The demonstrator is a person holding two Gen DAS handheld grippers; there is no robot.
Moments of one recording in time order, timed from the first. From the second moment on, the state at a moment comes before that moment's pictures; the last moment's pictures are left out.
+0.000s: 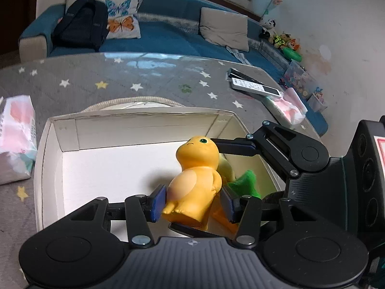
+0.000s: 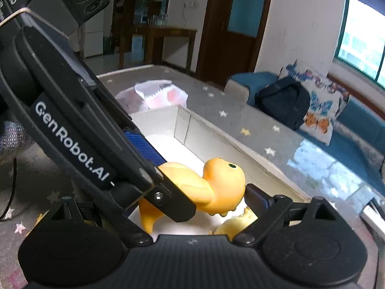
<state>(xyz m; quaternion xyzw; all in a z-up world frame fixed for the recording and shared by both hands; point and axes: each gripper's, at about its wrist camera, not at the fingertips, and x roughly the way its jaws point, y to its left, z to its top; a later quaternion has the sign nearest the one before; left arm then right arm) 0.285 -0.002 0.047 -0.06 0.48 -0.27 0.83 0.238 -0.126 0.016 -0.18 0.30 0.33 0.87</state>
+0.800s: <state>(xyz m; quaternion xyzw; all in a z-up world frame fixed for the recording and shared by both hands) 0.314 0.014 0.005 -0.14 0.54 -0.25 0.79 0.271 -0.110 -0.001 -0.21 0.38 0.36 0.82</state>
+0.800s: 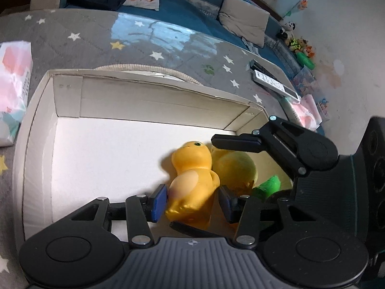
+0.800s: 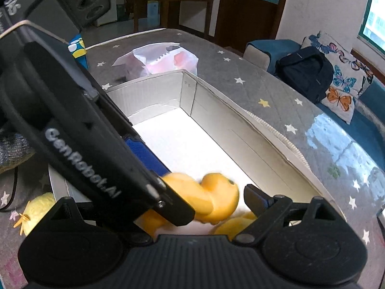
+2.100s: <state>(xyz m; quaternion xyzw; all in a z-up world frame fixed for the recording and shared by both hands) 0.217 0.023 0.072 -0.10 0.44 -0.24 0.86 0.184 -0.133 0.047 -0.18 0.29 0.32 0.88</state>
